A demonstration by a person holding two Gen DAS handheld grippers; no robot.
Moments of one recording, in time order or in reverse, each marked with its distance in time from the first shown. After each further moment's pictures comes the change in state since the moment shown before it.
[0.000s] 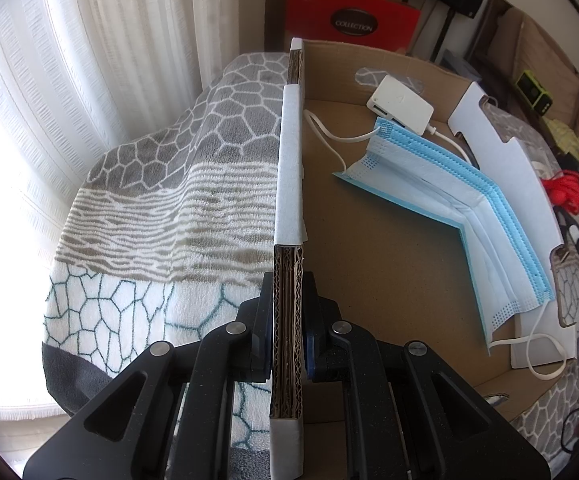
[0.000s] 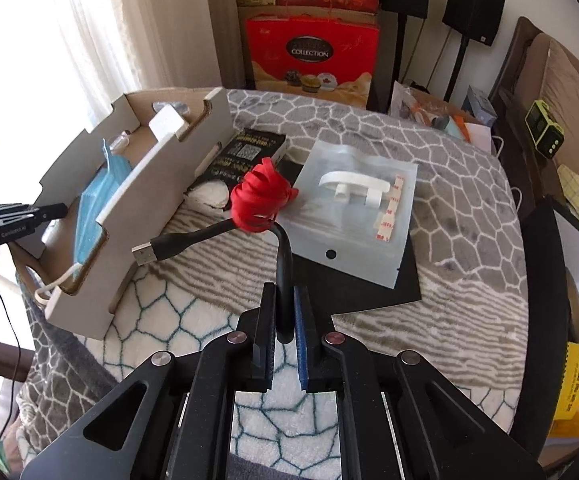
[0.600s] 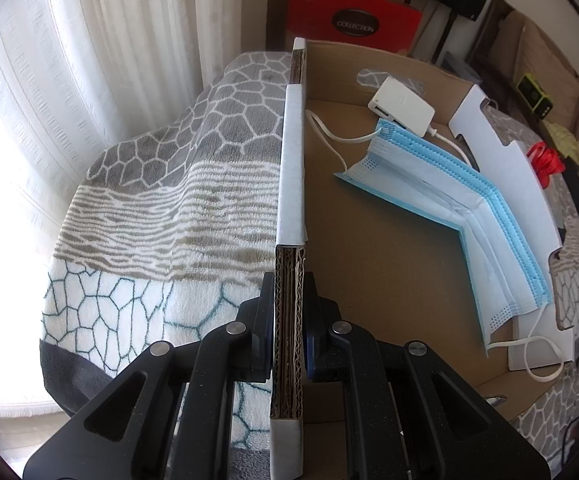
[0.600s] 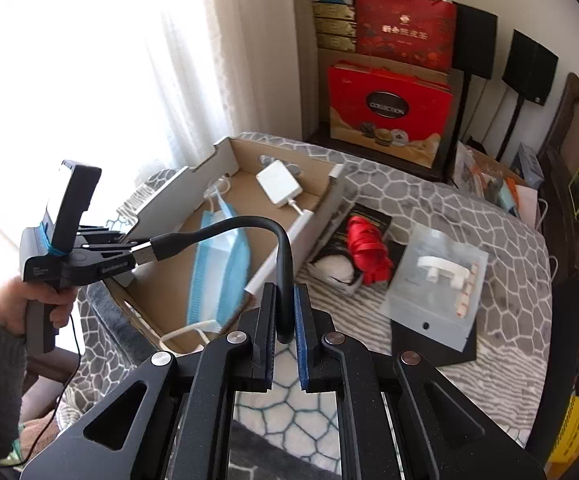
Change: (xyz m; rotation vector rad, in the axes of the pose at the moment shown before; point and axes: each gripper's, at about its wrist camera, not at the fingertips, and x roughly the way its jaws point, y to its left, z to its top) left arm 0.000 0.001 -0.001 -0.010 0.002 -0.007; right arm -0.036 0.090 0.039 -0.149 -0.096 0.144
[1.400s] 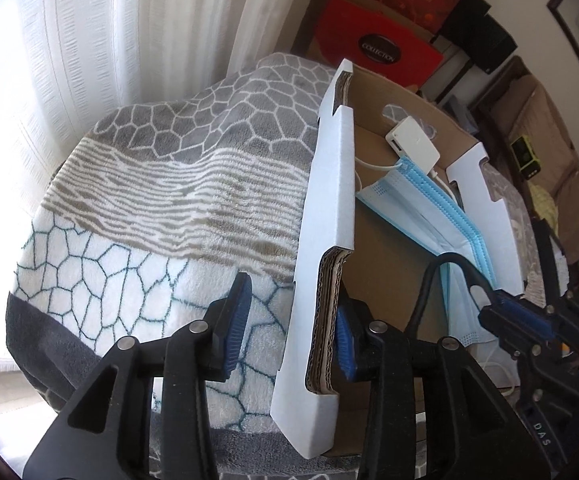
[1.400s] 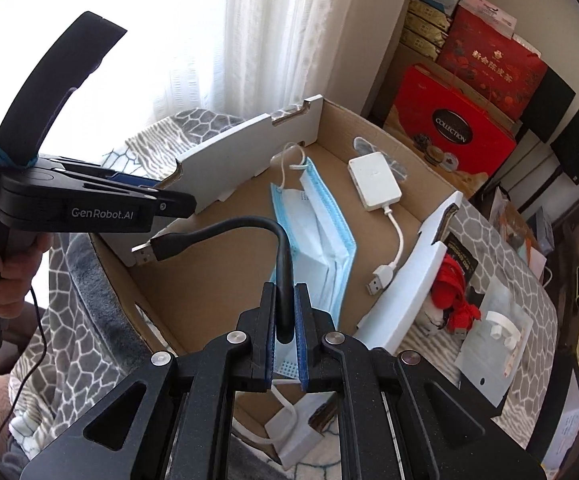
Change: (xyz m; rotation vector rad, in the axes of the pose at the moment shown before) left arm -0.011 0.038 -0.003 -0.225 -0.003 -0.149; right arm 0.087 0.097 0.002 -0.271 0.107 -0.078
